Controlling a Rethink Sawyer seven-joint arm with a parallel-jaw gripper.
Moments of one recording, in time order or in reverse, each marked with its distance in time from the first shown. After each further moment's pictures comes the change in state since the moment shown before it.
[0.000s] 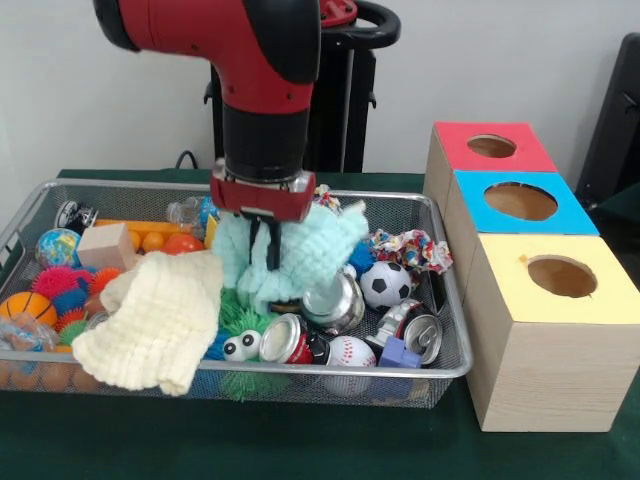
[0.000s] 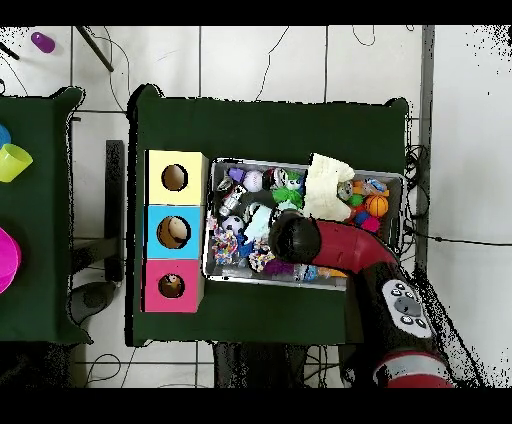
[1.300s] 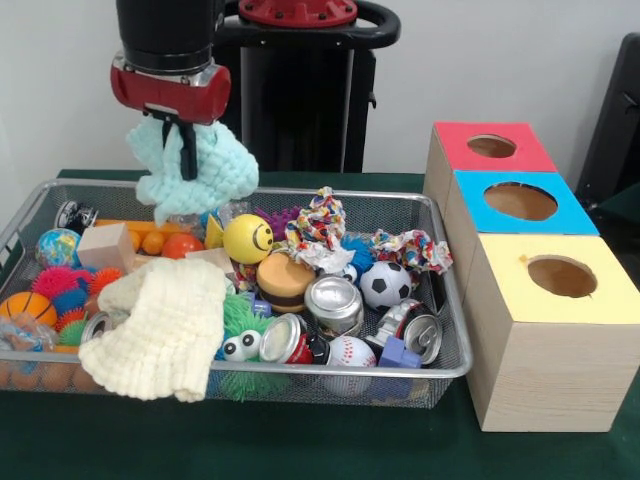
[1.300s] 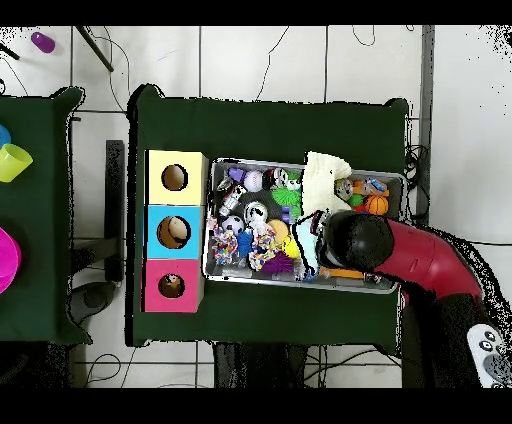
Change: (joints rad) arm -0.164 -0.205 0.062 0.003 -0.020 0.284 0.000
